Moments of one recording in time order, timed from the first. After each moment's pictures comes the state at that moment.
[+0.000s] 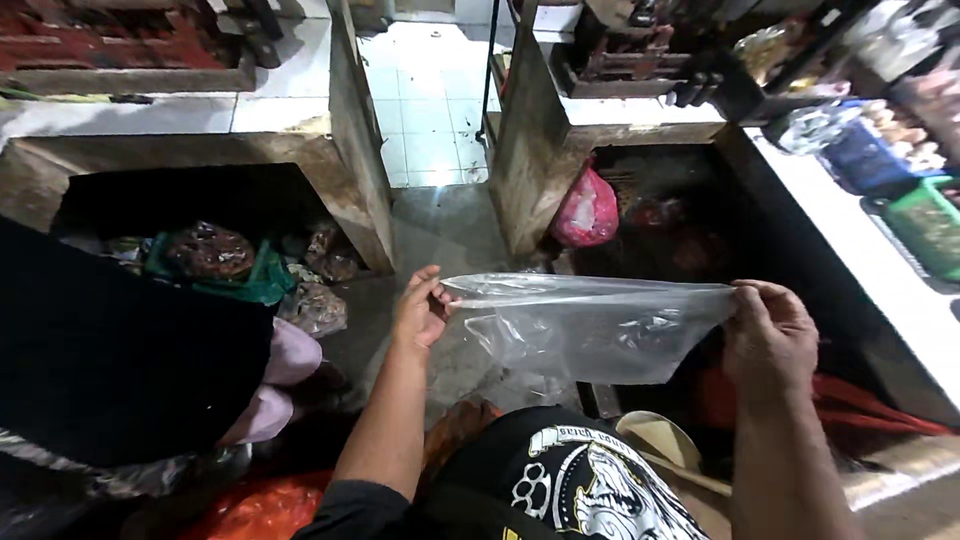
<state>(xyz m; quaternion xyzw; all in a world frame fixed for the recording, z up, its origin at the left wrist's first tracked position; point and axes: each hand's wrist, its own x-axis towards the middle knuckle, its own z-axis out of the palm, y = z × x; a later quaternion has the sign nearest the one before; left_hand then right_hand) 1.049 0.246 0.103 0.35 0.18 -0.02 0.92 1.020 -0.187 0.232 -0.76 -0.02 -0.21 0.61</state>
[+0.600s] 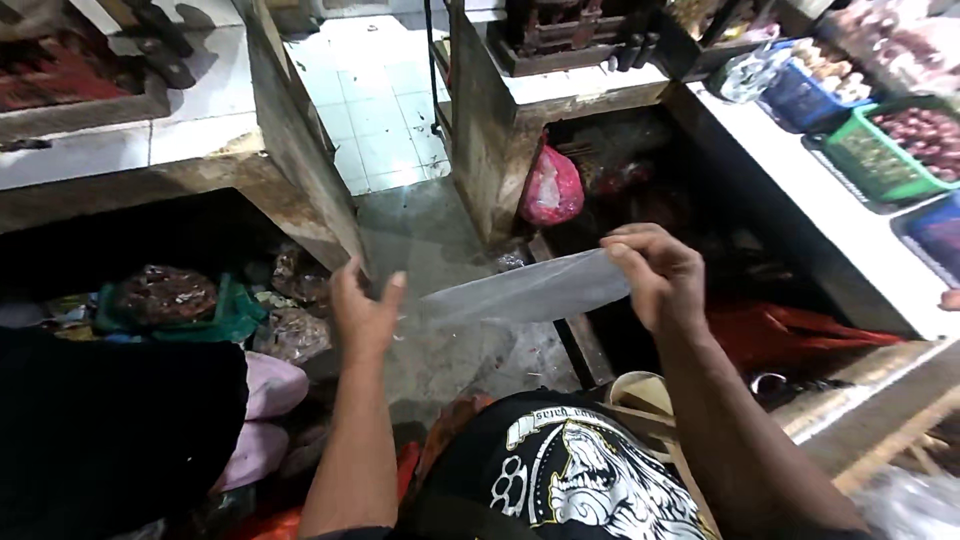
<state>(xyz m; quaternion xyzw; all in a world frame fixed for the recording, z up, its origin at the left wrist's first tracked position) 1.040 0.267 0.146 0.84 0.11 0.13 0.52 1.032 -0.109 0.250 -0.80 -0.16 -0.19 0.54</state>
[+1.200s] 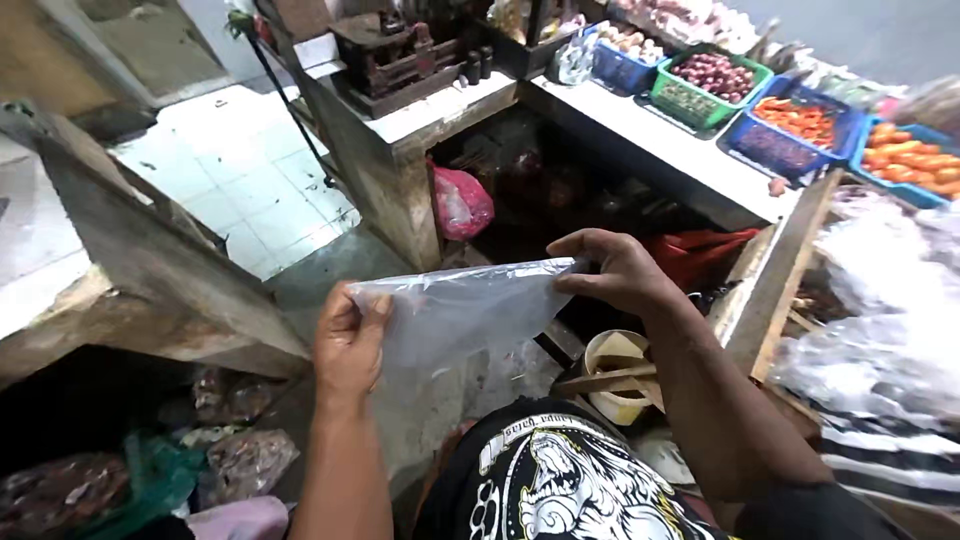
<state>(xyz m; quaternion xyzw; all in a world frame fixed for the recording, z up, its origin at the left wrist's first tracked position) 1.086 0.171 0.219 0.62 -0.27 0.07 0.73 0.992 -0.174 0.285 -0.88 -0.01 -0.08 0.46</state>
